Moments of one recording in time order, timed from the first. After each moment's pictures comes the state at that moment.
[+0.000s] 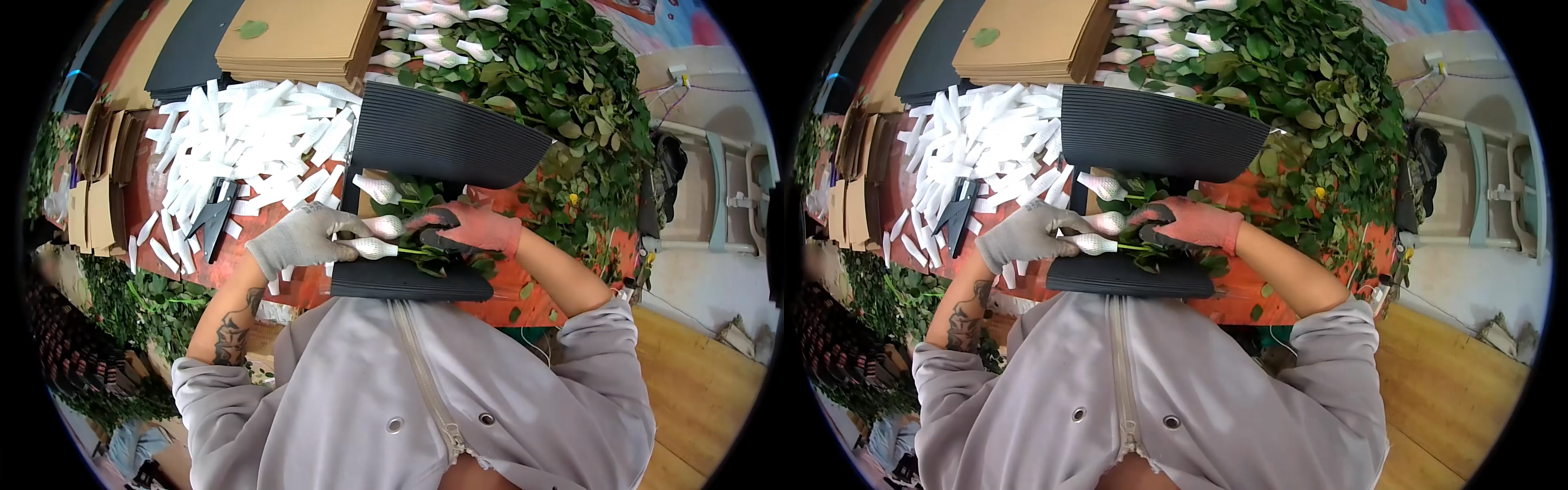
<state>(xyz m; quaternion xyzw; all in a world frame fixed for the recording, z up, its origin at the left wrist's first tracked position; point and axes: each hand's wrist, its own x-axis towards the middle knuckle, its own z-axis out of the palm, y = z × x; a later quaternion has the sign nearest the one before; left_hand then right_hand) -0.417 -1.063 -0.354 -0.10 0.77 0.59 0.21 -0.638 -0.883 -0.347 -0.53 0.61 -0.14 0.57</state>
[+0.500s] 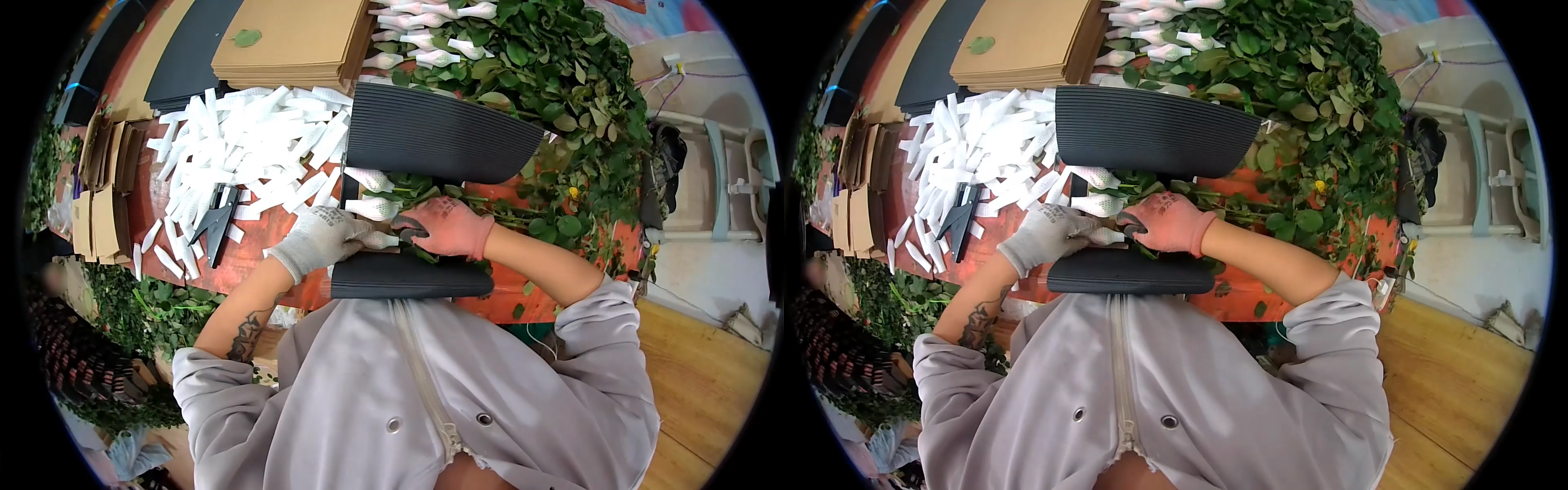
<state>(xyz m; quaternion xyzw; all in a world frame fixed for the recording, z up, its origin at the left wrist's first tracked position) -0.422 -1.041 -0.393 -0.07 0.93 0.34 0.13 -0.612 -0.889 -0.361 -0.65 0.65 -0.04 0.39</state>
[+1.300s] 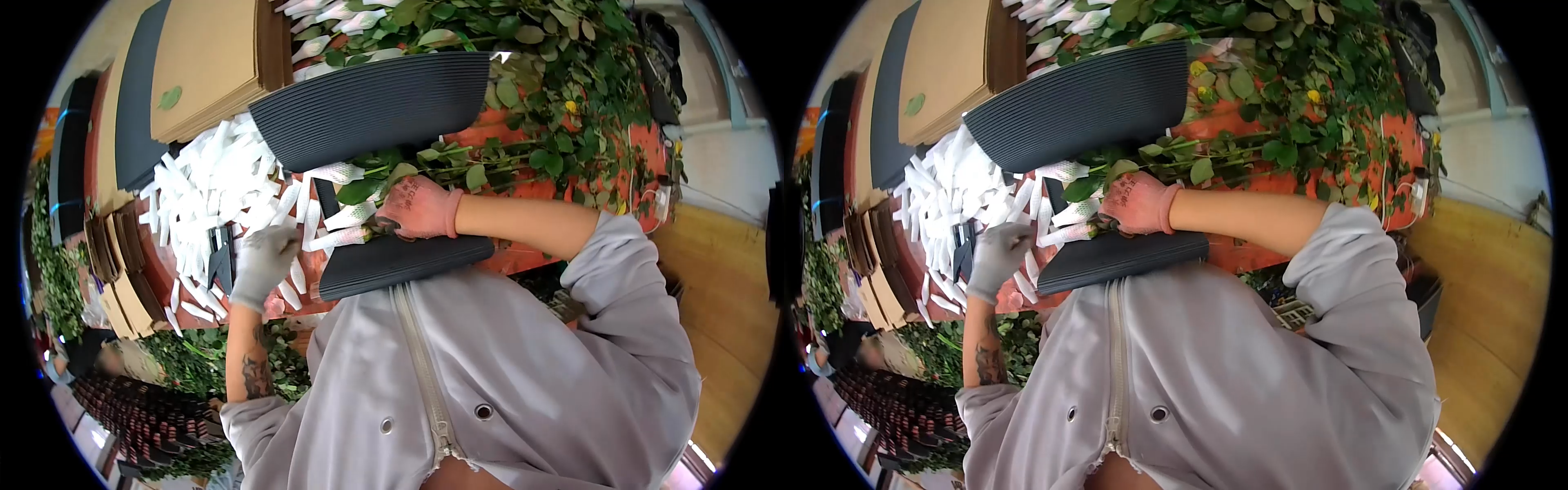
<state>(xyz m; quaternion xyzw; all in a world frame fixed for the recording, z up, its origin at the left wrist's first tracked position) -0.384 -1.078 -0.382 -0.18 0.92 0.33 0.10 -0.590 -0.868 -0.412 -0.71 0.65 -0.13 0.22</state>
